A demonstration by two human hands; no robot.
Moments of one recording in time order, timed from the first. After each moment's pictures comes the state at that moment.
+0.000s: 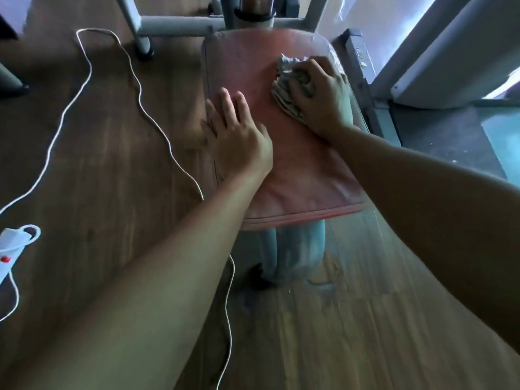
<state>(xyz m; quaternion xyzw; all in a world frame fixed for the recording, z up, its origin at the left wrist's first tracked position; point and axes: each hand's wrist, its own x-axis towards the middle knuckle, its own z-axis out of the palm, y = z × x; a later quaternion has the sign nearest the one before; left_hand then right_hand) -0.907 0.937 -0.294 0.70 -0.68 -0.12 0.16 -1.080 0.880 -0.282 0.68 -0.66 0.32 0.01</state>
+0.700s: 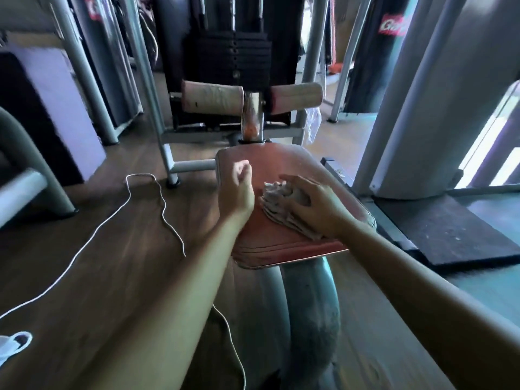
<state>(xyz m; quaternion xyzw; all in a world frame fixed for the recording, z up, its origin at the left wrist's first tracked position) -0.881 0.958 -0.274 0.54 -0.59 -0.34 0.49 -1.061 1.010 -0.282 0.74 -0.58 0.34 -0.05</state>
